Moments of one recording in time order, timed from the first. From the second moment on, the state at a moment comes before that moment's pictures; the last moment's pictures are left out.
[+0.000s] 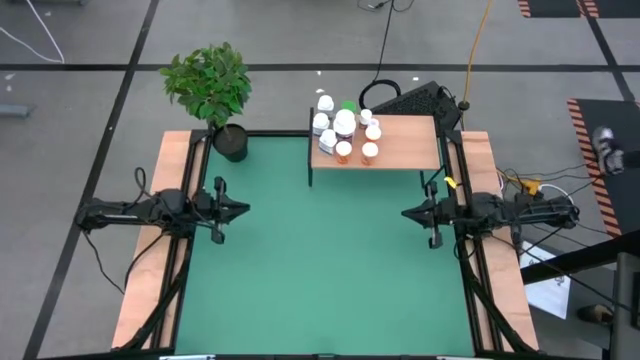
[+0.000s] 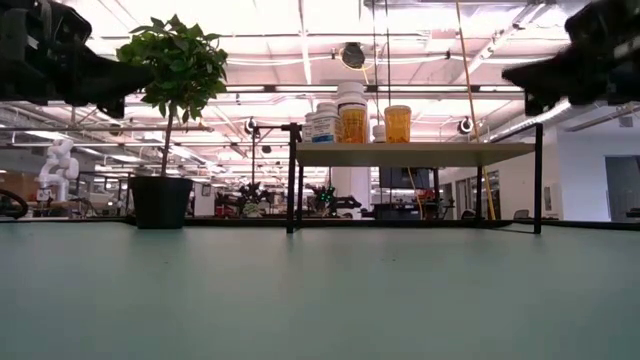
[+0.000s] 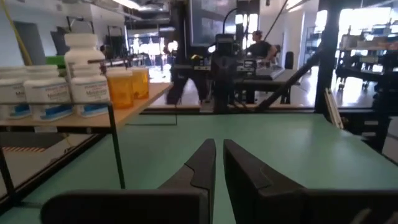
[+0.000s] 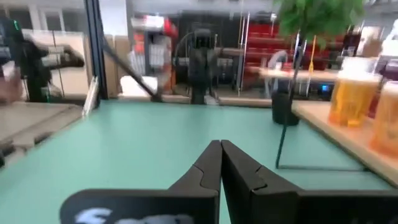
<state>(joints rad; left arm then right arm) -0.03 0.01 0.01 0.07 -0.08 0.05 0.10 0.01 0.02 0.08 0.10 -0.04</state>
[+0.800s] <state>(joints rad) -0.03 0.01 0.01 0.08 -0.05 0.37 0.08 0.00 0.02 0.03 0.10 0.04</state>
